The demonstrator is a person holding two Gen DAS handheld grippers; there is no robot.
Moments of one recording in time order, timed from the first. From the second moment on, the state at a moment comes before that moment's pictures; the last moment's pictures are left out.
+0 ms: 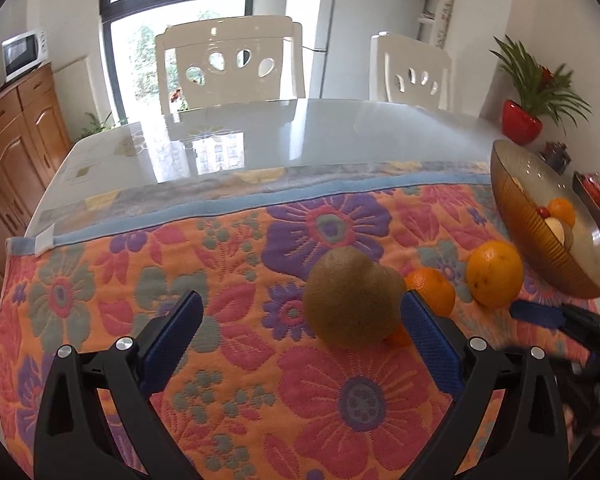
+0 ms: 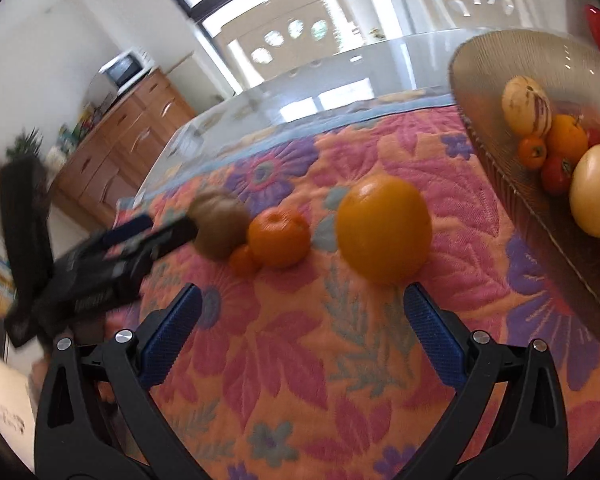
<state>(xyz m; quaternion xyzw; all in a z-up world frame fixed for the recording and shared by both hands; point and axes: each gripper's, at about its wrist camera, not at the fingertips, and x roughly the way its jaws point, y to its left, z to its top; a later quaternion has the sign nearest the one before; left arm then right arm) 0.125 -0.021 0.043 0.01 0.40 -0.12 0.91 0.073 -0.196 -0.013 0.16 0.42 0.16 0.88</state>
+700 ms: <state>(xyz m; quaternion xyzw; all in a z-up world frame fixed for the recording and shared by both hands) 0.140 -0.025 0.008 -0.03 0.43 -0.16 0.89 0.099 -0.223 -0.027 0.21 0.37 0.12 0.90</state>
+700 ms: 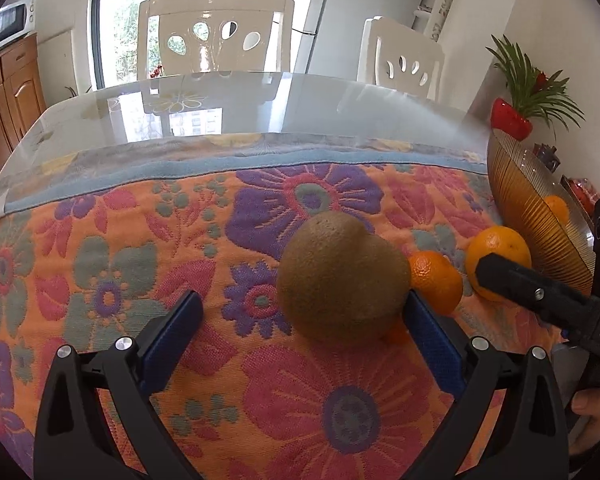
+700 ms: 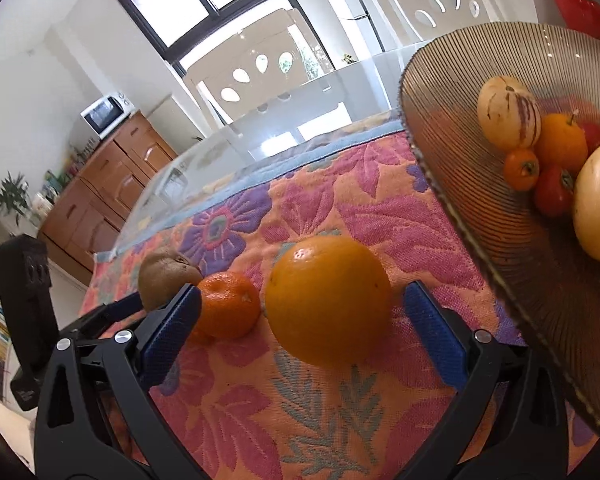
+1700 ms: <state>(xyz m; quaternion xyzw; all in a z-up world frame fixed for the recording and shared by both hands) 0.140 -0.025 0.009 -0.03 0.43 -0.16 0.89 0.097 -0.223 -0.025 0.21 0.37 0.13 0.90</state>
